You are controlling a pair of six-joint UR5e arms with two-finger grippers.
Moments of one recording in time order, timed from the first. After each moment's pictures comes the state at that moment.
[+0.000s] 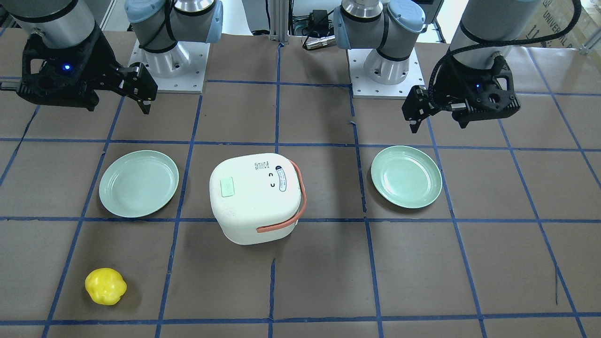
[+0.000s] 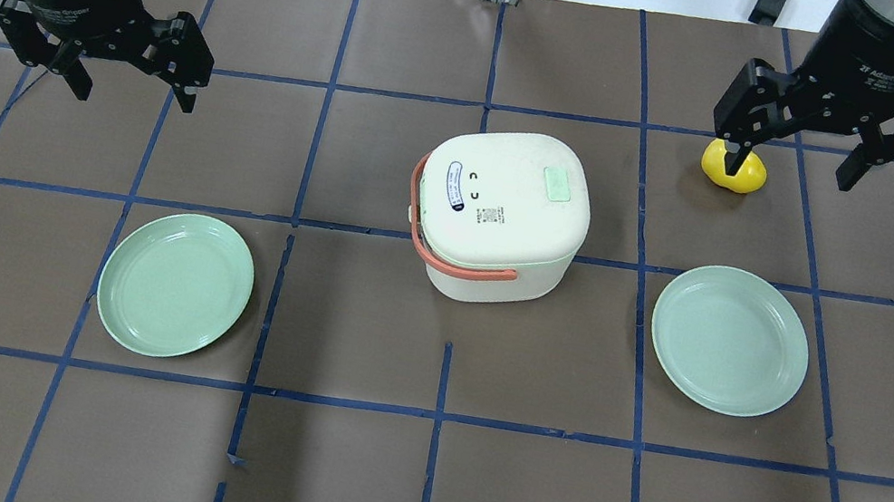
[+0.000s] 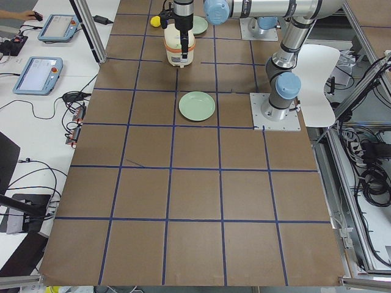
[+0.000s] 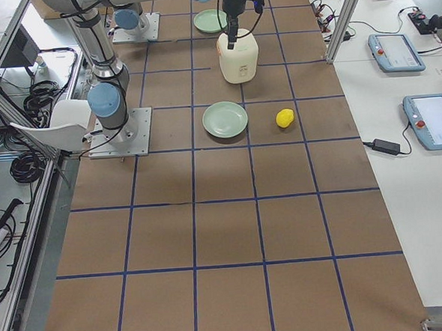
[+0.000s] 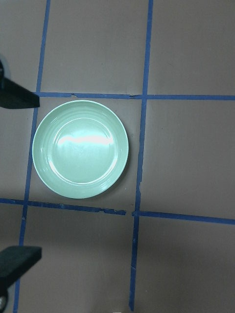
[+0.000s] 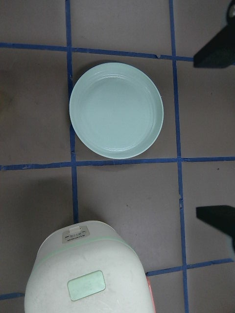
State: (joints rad) left arm -1.50 -1.56 -1.59 -1.55 1.67 0.00; right arm 1.54 -1.53 1.45 -1.40 -1.60 0.00
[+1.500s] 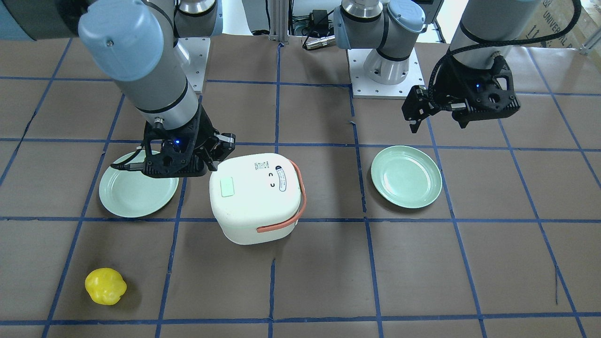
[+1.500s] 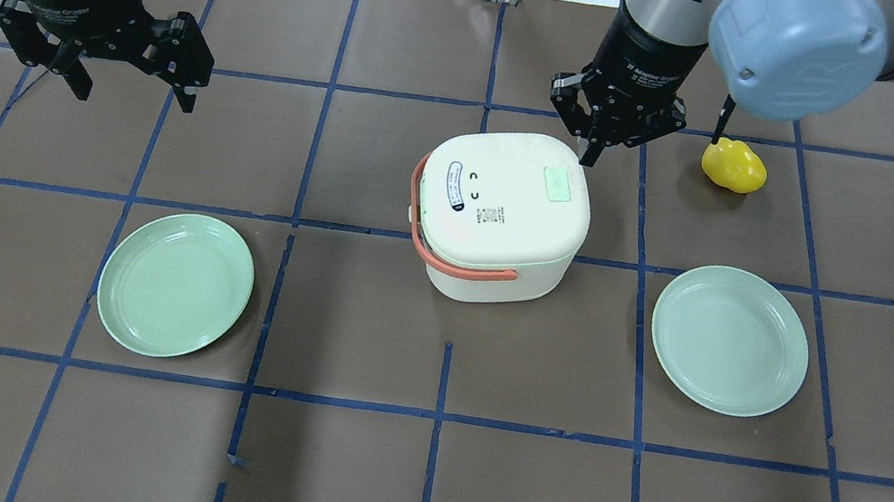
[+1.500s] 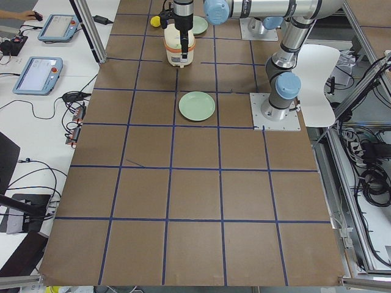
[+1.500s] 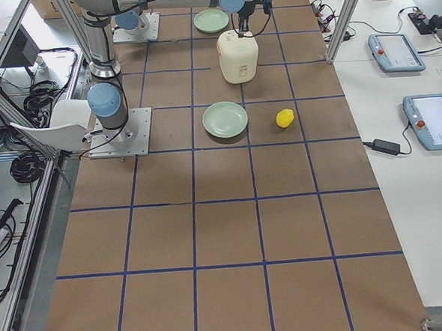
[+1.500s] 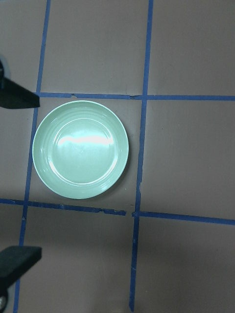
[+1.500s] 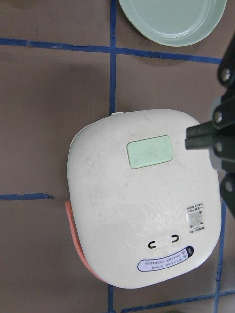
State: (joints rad) left arm -1.50 -1.56 -1.59 -1.55 1.67 0.00; right arm 1.73 -1.32 1.45 -1.64 -1.43 0.15
